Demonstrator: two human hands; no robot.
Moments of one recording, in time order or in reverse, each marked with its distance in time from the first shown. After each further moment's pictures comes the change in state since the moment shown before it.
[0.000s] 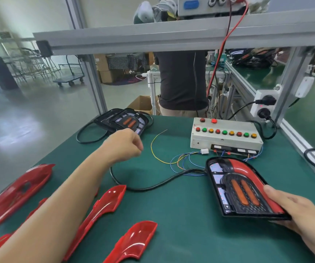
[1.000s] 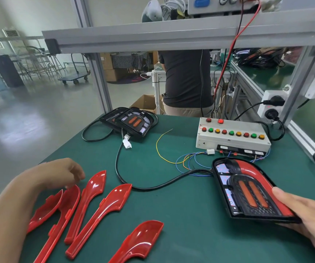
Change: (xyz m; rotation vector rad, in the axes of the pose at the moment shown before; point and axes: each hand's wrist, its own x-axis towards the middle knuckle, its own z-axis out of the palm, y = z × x) left_hand -0.059 -0.142 -0.037 0.137 -0.324 -0.382; right_hand -0.002 -0.004 0.006 0.075 0.004 0.005
